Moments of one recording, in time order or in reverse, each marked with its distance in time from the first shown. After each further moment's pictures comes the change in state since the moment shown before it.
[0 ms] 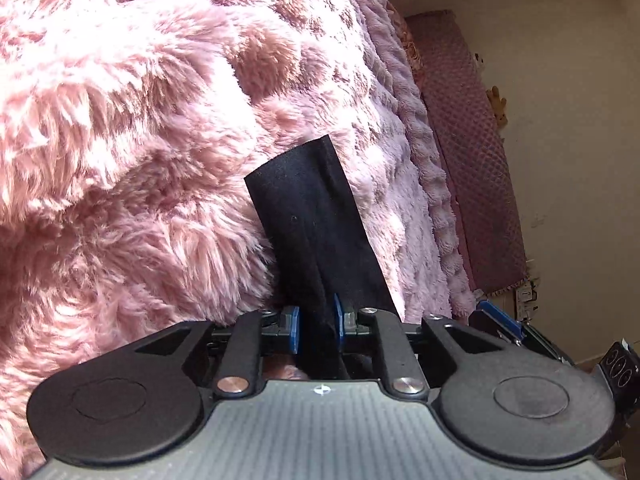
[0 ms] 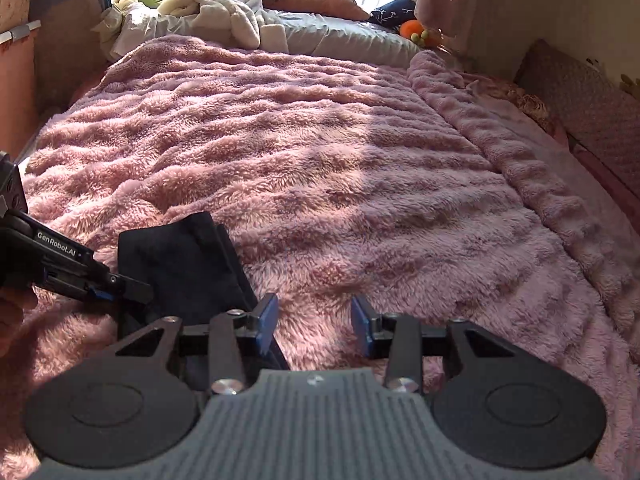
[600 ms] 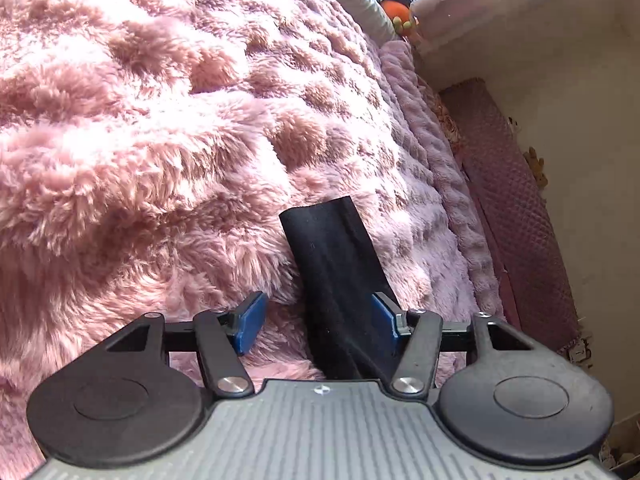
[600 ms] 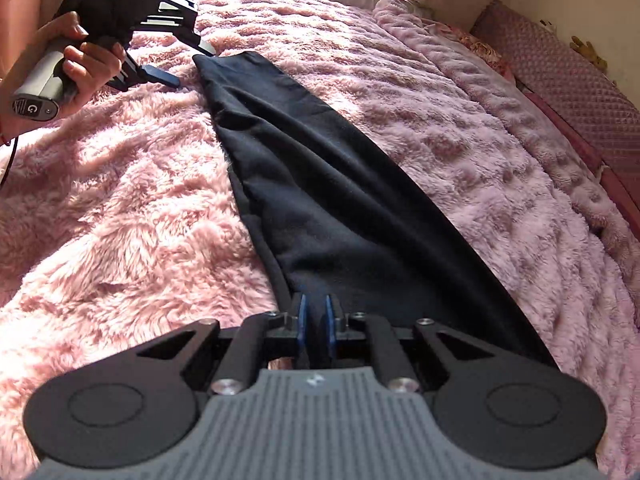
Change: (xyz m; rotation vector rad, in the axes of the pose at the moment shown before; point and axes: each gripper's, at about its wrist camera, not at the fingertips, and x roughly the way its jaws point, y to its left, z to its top) left arm -0.054 -0.030 -0.045 0.010 -0.303 0.157; right arm -0.121 0.116 -0.191 0.042 0.142 -0.195
